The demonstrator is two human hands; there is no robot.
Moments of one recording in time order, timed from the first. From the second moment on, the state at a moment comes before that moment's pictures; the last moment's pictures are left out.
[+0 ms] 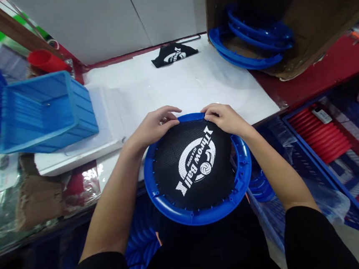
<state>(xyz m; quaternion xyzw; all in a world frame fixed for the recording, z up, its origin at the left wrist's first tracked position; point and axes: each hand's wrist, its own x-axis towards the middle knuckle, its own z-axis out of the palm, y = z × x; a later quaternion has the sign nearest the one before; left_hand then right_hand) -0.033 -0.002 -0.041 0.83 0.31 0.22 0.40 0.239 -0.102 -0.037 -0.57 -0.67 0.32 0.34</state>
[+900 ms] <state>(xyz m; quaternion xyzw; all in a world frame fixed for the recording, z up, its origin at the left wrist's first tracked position) -0.028 -0.026 -0.037 0.96 0.18 0.18 0.15 0.231 -0.111 -0.038 -0.48 -0.83 0.20 0.19</state>
